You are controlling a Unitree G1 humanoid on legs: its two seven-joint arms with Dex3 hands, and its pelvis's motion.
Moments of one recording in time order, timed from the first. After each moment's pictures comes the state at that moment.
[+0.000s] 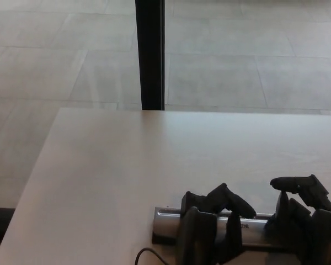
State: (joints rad) left_arm -0.35 -0.08 -0.79 0.66 0.14 -0.32 0.78; right_arm -0.10 -0.02 -0.04 0.43 -0.03 -0.50 -0.30
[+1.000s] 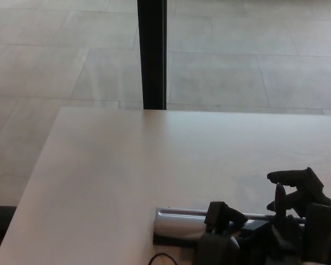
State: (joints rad) left_arm -0.45 -0.09 -1.03 0.90 0.48 -0.38 1.06; right_arm -0.14 -0.04 -0.01 0.54 -0.19 -0.59 -0.46
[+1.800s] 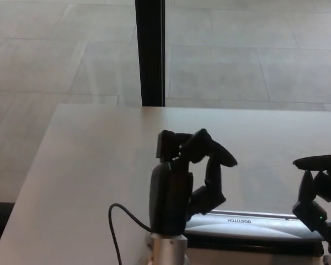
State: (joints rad) left_arm -0.40 0.09 -0.60 0.35 0.30 -0.45 0.81; right_arm -0.14 -0.14 -0.08 0.37 -0.19 -0.72 -0.46
